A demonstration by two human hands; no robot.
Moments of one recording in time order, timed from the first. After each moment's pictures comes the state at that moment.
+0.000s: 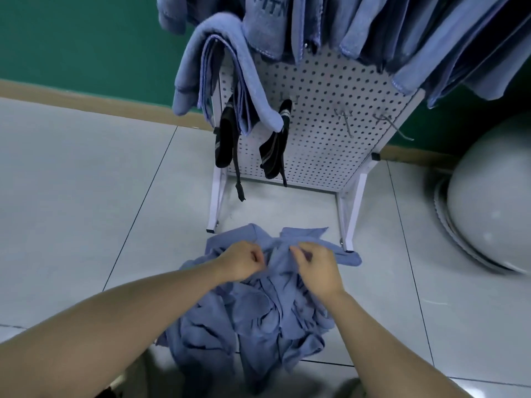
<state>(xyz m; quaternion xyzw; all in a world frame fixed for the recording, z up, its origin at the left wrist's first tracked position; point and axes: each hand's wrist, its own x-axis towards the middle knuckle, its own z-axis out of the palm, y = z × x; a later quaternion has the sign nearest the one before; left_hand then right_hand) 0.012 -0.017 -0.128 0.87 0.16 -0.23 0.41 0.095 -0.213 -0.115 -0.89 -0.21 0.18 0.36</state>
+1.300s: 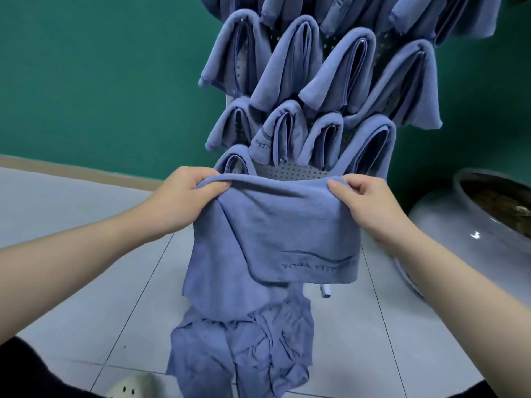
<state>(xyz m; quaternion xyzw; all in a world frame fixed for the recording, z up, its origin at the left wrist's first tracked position) -0.087 0.015 0.225 0.86 0.16 0.17 0.45 0.089 -0.242 0.233 -0.82 -0.28 0.07 0.50</state>
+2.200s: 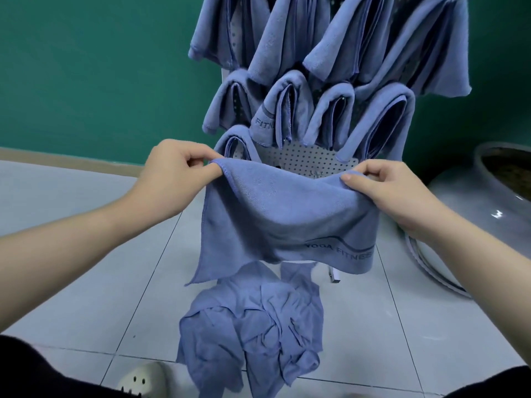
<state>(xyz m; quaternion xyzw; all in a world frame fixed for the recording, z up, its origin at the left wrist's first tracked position) -0.075 0.023 0.221 0.86 0.18 0.26 0.40 0.112 -0.254 0.218 -0.82 -0.28 0.11 0.48</state>
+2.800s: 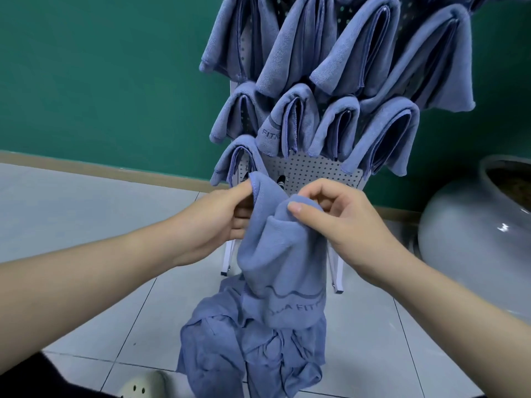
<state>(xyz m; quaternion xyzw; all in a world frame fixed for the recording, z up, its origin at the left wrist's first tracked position) -0.069 -0.021 0.207 0.66 0.18 -0.01 0.73 0.023 -0.212 0.222 -0.69 -0.35 0.19 0.60</state>
